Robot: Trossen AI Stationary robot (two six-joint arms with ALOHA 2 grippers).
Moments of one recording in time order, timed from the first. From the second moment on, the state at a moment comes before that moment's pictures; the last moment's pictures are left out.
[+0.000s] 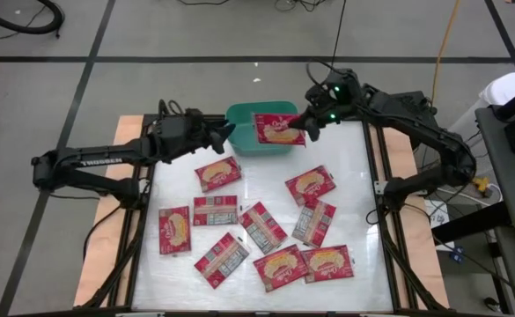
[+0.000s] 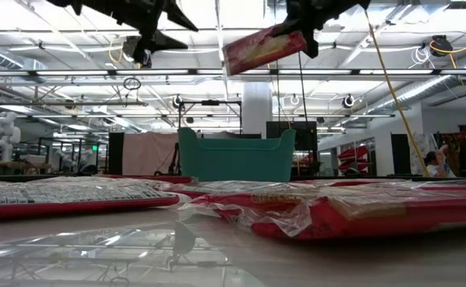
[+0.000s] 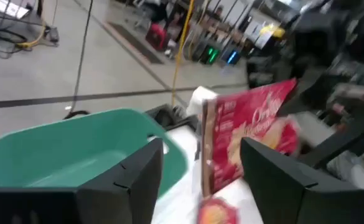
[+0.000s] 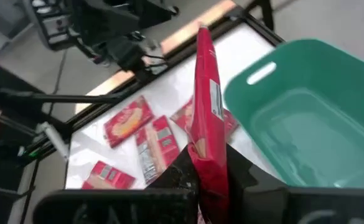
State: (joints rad) left arm 0.29 1.10 0.84 0.14 -0.27 -0.54; right arm -0.58 1.37 1.39 -0.62 -0.50 0.26
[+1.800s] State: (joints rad) left arm 0.45 1.10 0.84 0.07 0.01 -0.49; right arm -0.77 1.98 1.69 -0.60 -0.50 0.07
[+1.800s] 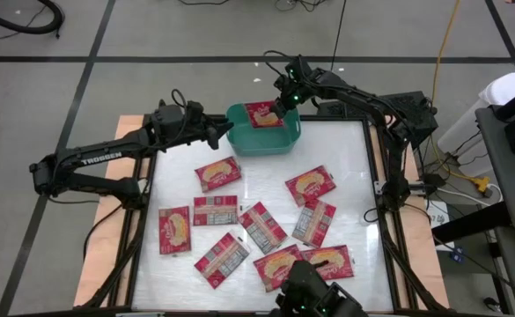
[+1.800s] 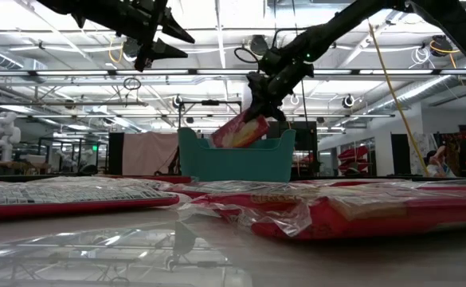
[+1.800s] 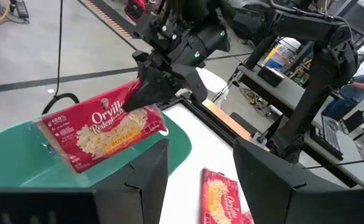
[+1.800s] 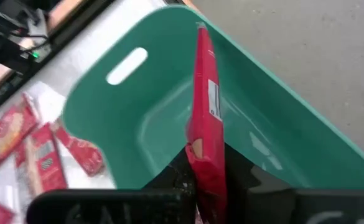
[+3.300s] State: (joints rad) left arm 0.56 1.10 0.84 -0.26 0.12 -0.50; right arm -0.69 2.00 1.63 -0.56 -0.26 0.05
